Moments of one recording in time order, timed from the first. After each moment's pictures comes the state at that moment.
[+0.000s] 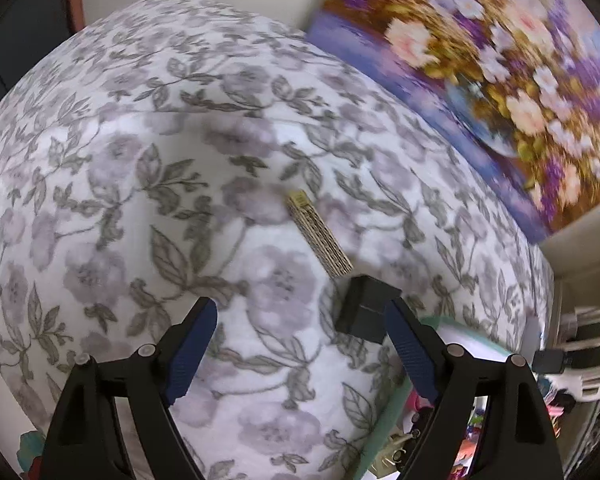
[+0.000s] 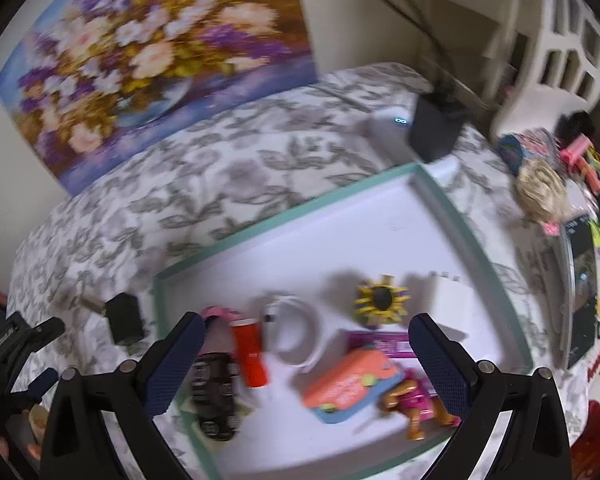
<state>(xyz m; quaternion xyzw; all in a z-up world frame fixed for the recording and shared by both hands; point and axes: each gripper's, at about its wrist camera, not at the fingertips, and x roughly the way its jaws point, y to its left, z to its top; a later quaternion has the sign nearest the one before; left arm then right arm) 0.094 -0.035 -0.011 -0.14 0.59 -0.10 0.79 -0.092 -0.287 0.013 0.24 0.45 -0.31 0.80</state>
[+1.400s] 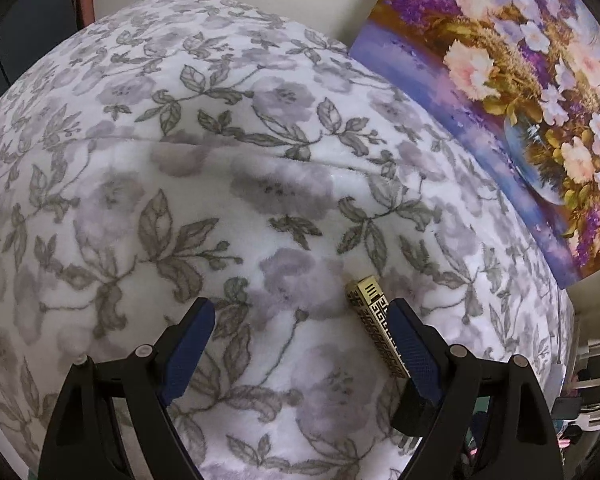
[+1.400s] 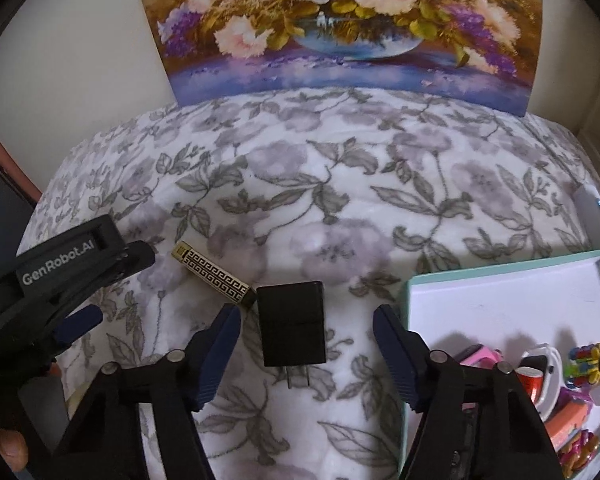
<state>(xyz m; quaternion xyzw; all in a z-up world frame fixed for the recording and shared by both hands) 0.162 -0.014 -0.058 -0.14 0.57 -0.08 0.80 0.058 -0.160 -0.041 0.14 0.48 -0.17 0.85</state>
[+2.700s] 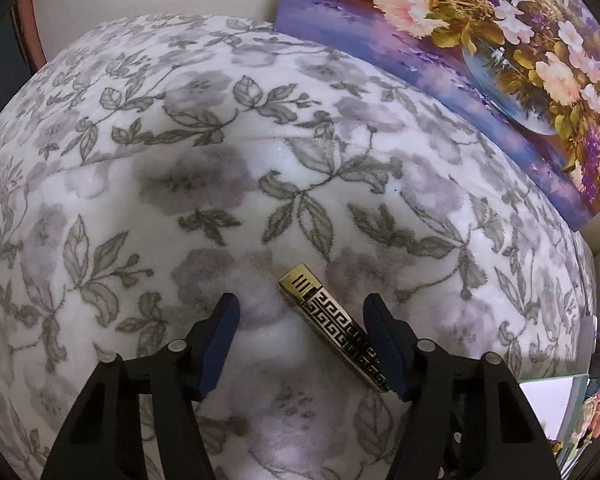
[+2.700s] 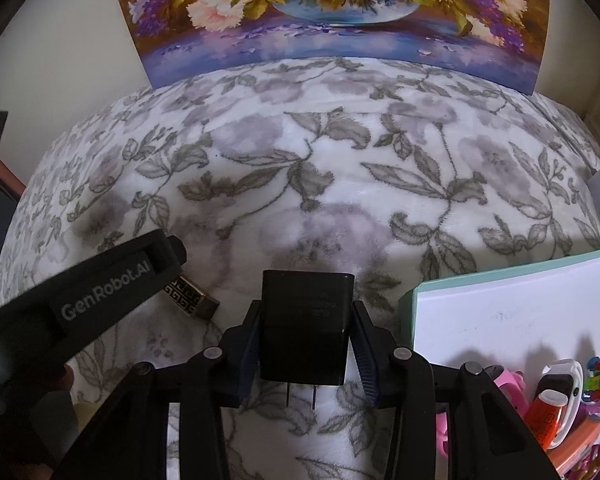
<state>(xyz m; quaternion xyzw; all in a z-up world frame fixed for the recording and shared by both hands) 0.167 -0.073 -0.075 -0.05 0.56 -0.12 0.82 0.073 -0.180 -0.073 0.15 0.50 -0.18 0.83</state>
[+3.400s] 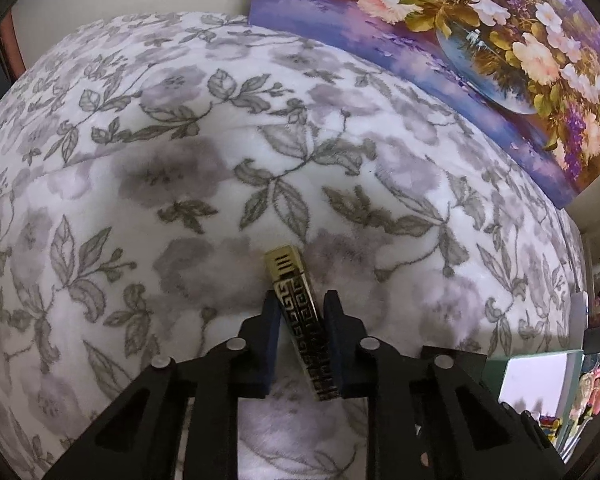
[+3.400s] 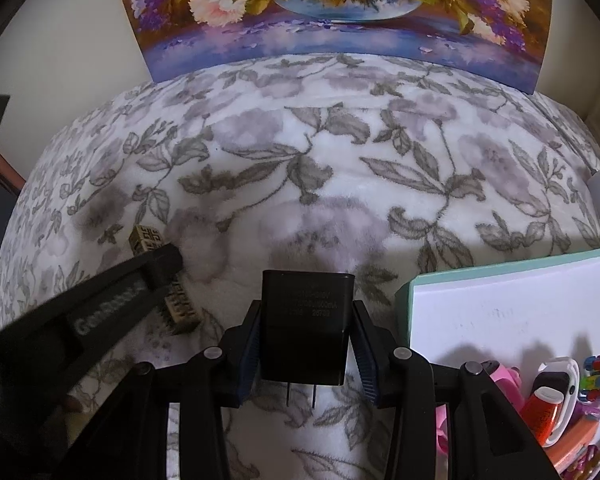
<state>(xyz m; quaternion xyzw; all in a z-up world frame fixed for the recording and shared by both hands) 0.165 -0.075 -0.073 -0.04 0.58 -0.16 0.80 0.071 -0.179 -0.072 0.14 0.51 -0.18 0.83</state>
